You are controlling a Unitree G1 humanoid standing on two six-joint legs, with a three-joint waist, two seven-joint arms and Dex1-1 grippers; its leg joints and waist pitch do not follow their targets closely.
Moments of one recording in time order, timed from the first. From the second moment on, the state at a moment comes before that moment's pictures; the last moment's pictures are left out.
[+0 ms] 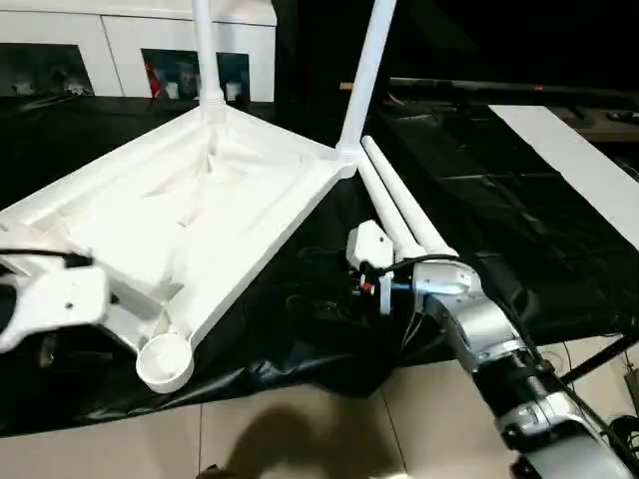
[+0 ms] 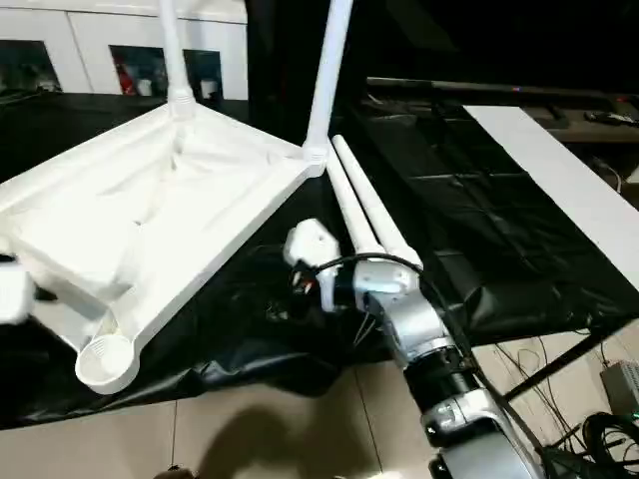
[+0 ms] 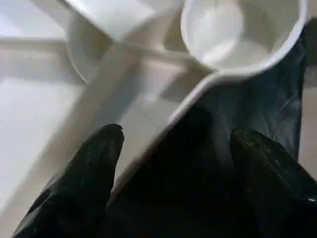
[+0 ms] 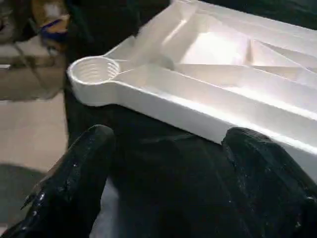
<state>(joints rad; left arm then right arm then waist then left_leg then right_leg) -0.06 1.24 -0.05 -0.03 0.02 0.12 -1.23 -0.54 -0.25 0.32 0.34 0.16 0.09 1.15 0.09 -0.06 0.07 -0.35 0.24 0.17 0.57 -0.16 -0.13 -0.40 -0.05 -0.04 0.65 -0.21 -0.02</state>
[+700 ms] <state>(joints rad) -0.29 1.09 -0.18 0.22 0.11 0.10 -1.26 -0.48 -0.33 0.39 0.14 0.15 0.24 1.20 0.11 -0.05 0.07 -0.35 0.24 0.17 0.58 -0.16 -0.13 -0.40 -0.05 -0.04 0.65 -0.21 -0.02</state>
